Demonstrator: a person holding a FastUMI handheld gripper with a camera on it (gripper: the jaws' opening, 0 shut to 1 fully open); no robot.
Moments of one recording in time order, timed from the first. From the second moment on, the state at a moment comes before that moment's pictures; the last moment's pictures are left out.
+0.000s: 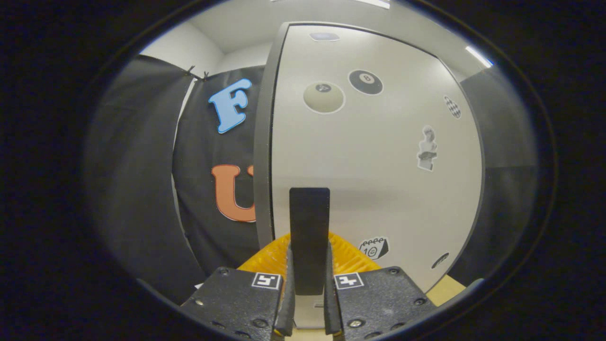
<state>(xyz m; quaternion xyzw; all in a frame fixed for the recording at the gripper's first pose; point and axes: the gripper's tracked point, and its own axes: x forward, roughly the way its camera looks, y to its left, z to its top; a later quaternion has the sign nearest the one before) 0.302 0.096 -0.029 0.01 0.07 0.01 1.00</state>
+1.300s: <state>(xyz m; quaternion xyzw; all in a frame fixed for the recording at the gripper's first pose) 0.165 0.023 -0.008 0.01 0.09 0.19 0.98</state>
